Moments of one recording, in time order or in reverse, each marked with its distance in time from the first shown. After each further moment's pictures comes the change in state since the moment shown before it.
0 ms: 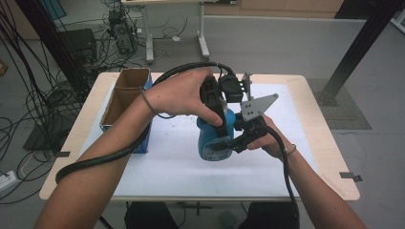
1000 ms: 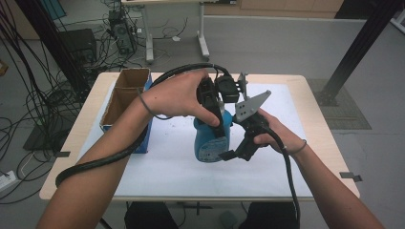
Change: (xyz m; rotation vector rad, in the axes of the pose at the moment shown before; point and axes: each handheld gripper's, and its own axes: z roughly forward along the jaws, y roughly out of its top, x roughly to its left) left arm 0.005 -0.008 0.003 0.004 -0.010 -0.037; right arm 0.003 0.010 -0.004 0.271 -0.046 0.091
